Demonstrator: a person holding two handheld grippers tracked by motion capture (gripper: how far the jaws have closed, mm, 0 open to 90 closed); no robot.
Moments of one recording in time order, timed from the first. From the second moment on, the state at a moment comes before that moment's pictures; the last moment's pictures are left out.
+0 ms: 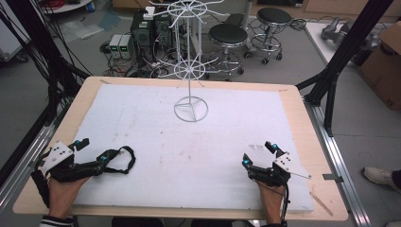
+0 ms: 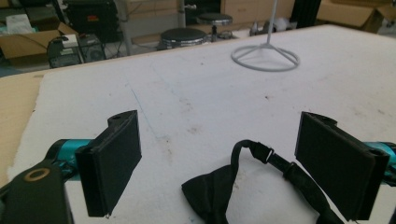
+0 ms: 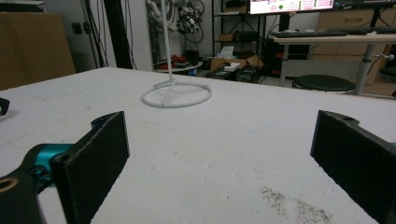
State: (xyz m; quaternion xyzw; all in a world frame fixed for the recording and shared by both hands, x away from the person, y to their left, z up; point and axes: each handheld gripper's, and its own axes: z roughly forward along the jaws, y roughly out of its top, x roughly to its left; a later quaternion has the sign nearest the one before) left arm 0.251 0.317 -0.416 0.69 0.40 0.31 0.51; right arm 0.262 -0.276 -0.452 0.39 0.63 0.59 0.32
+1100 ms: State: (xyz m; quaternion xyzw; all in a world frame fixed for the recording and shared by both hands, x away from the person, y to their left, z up) left arm 0.285 0.302 -0.403 0.82 0.45 0.17 0.32; right arm 0.262 -0.276 -0.452 0.39 0.63 0.59 0.32
